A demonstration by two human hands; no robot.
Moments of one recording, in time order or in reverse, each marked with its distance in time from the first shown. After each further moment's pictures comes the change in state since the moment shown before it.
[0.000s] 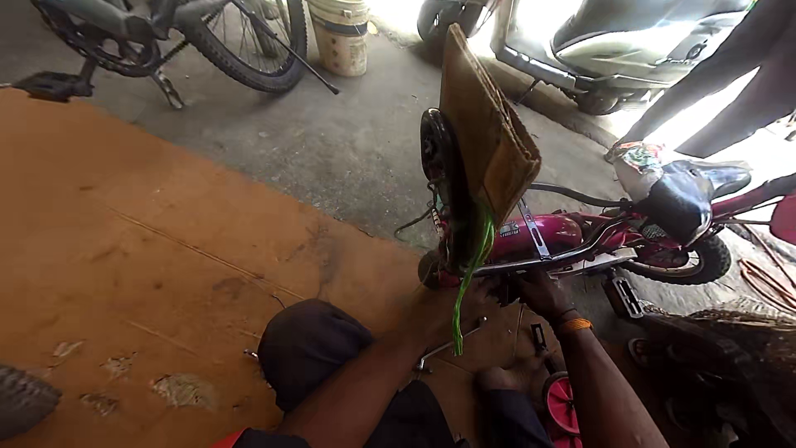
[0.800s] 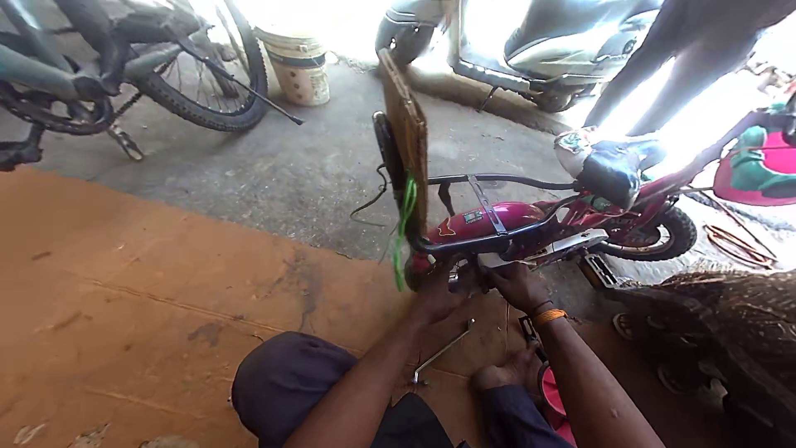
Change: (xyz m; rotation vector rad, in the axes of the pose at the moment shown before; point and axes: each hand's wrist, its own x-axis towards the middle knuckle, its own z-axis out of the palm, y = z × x) left_hand 0.013 -0.023 0.007 0.045 0.049 -0.162; right_hand -0.012 -0.001 -0.006 -0.107 0.138 -0.089
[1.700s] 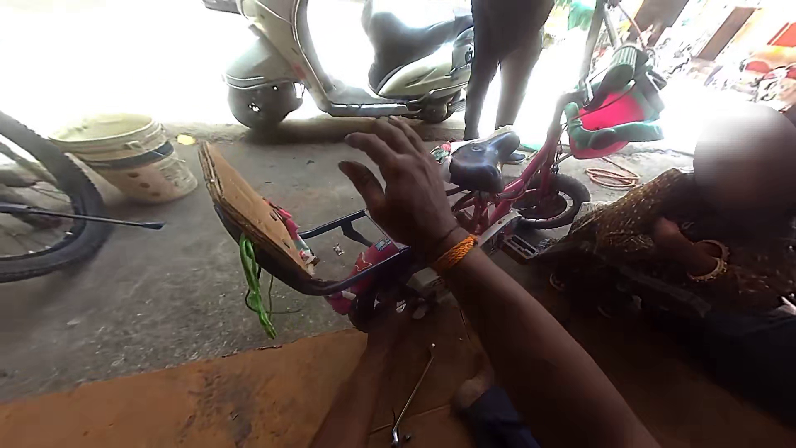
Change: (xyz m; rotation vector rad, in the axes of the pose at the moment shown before) left_hand 0.053 -0.001 0.038 0.257 0.020 0.030; right_hand 0.020 -0.160 -0.147 -0.167 0.859 -0.391
